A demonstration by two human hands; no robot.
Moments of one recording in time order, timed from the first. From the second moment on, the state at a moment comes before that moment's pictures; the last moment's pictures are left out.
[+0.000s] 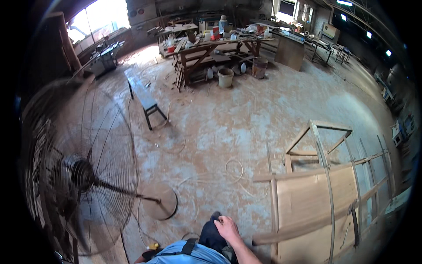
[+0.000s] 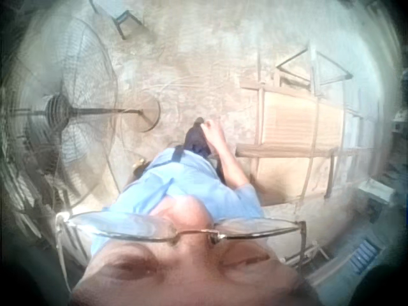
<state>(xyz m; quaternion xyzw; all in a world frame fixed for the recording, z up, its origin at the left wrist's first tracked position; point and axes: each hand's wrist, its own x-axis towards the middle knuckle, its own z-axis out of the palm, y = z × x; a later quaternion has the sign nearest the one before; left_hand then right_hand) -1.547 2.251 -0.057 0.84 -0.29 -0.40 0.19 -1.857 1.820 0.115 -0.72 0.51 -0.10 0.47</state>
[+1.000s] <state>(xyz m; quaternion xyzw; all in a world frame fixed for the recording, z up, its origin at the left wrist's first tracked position) -1.221 1.456 0.023 0.83 -0.33 -0.45 0.04 -1.797 1.407 0.056 -0.37 0.74 -0.01 0.56</state>
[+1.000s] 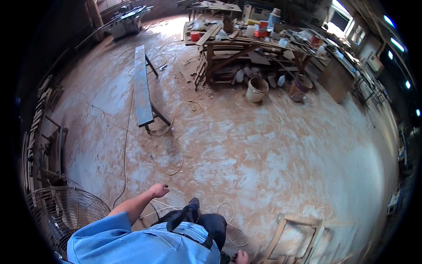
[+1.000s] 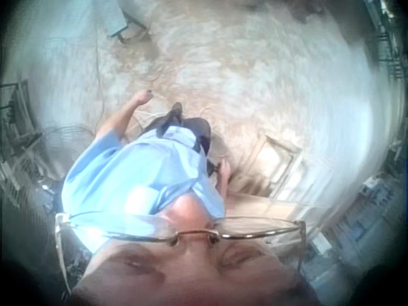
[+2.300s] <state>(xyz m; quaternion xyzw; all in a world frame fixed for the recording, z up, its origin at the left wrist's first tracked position) -0.896 1.290 -0.066 0.85 0.14 -0.39 0.33 -1.088 0.762 0.071 -0.62 0.53 0.12 0.57</state>
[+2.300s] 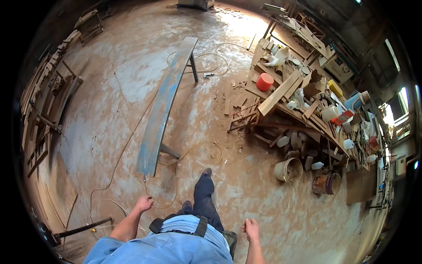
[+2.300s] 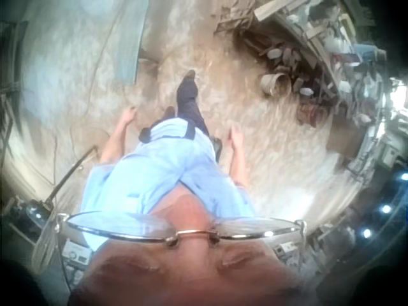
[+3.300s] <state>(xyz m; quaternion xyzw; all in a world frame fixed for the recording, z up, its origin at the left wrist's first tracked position) -0.207 1.140 -0.034 0.75 0.21 -0.49 0.40 -0.353 0.694 0.137 -0.66 0.45 -0.01 0.60</state>
